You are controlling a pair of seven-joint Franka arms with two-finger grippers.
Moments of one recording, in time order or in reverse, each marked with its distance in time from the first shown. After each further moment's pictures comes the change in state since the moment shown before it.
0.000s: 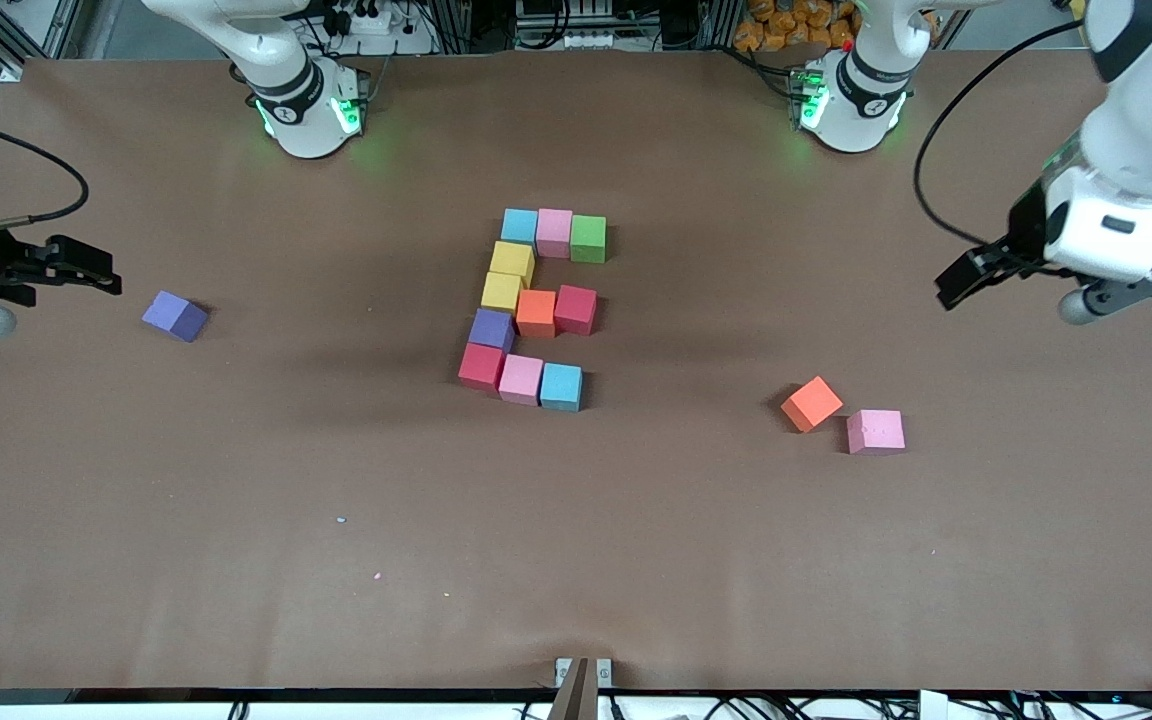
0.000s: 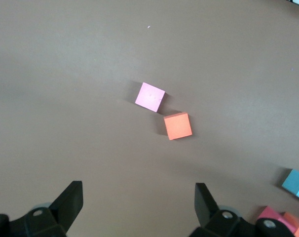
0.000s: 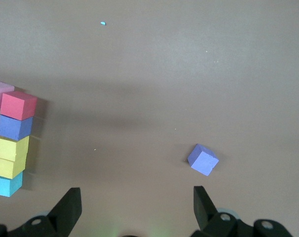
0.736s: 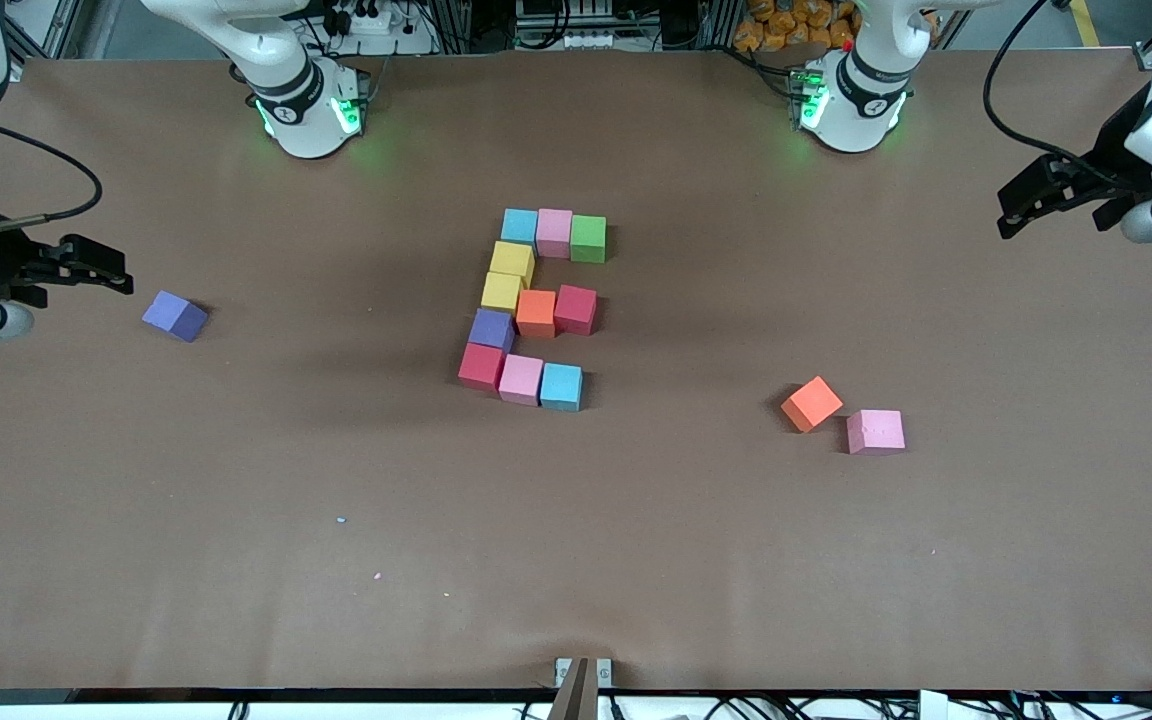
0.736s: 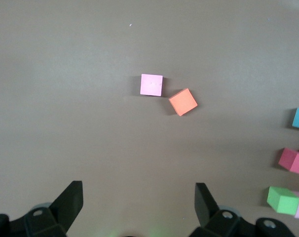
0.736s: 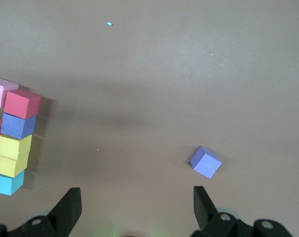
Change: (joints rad) left arm -0.012 -0.024 0.047 0.141 -0.021 -0.192 0.356; right arm 0.022 0.000 0.000 0.000 0.000 0.004 0.000
